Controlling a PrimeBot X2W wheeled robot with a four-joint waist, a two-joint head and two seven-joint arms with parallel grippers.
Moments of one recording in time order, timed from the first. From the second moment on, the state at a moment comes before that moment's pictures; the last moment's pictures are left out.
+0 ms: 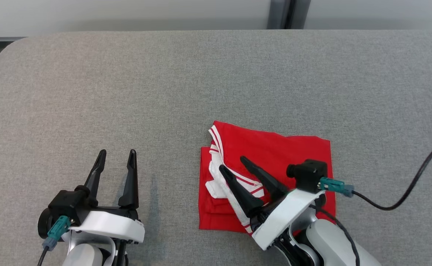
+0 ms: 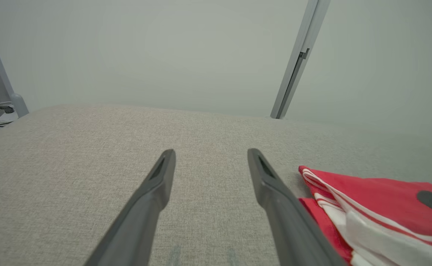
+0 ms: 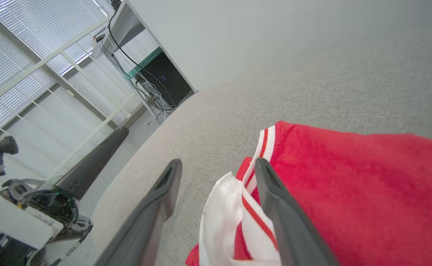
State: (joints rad) left arm -0.14 0.13 -0.20 0.20 -0.37 0.05 -0.26; right arm -0.40 -0.05 0.66 0.34 0.72 0.13 -0.11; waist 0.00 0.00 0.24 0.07
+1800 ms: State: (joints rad) left arm 0.13 0.25 -0.14 0.06 -0.40 0.12 -0.14; right arm 0.12 -0.13 -0.06 -0.03 0.25 0.13 -0.04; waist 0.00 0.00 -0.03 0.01
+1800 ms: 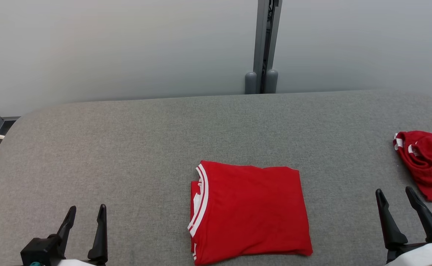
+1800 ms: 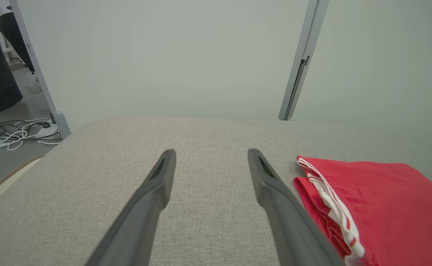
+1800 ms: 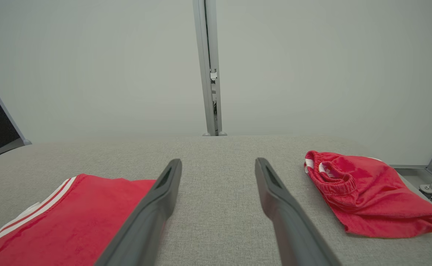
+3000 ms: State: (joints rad) left arm 0.11 0.24 -0.17 0.02 -0.43 0.13 -0.12; right arm 0.12 -0.15 -0.07 -0.05 0.26 0.13 0.01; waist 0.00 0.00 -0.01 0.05
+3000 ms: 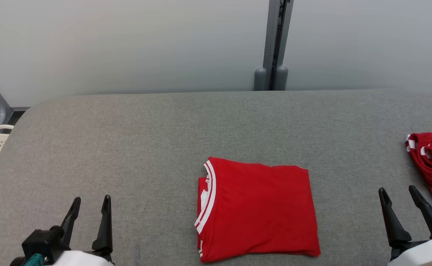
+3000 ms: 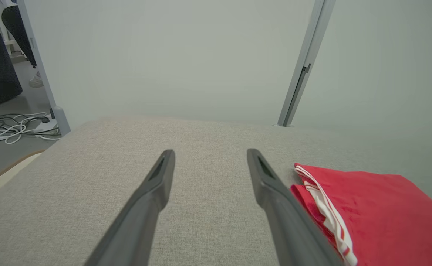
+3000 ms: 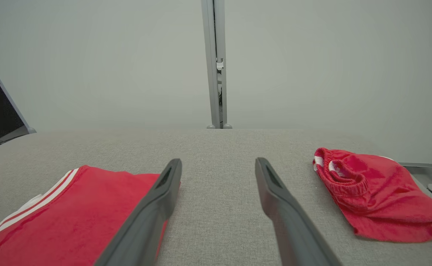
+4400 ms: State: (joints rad) left arm -0.14 0.16 -0.20 0.15 -0.41 0.07 -0.26; right arm -0.19 -0.28 0.26 0.50 0.48 0.13 -0.01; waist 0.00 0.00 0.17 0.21
